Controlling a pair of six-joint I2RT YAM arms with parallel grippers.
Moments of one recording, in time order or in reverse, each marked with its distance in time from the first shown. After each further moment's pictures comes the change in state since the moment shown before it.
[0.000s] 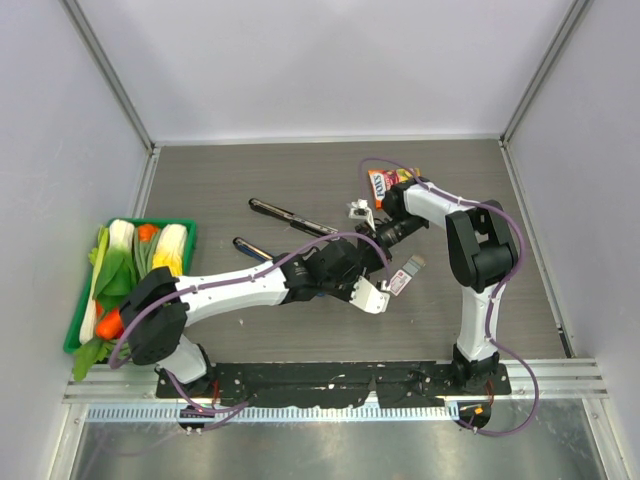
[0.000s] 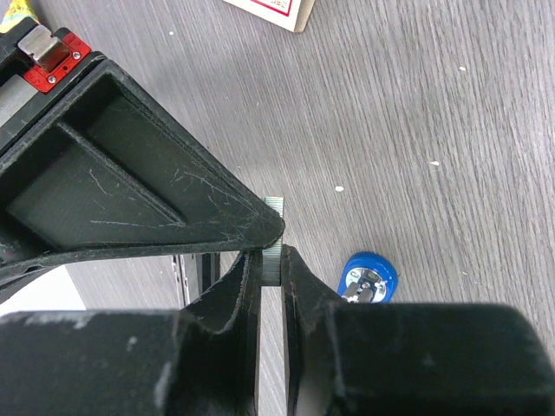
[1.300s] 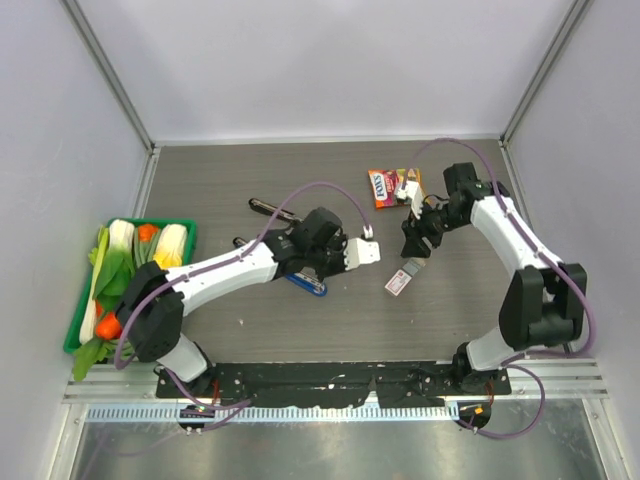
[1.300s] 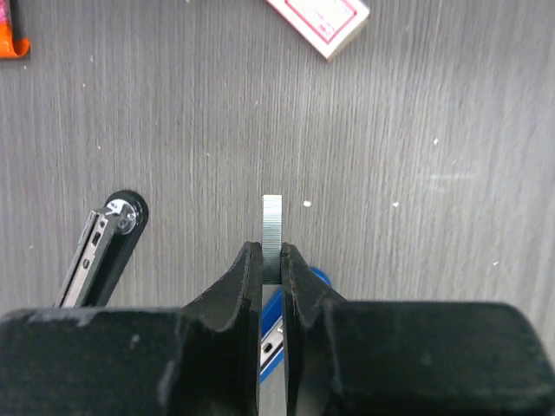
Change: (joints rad) left arm 0.177 0.000 0.051 -0.035 0.227 -0.365; right arm -0.262 -0.441 -0.156 0.309 0.482 0.392
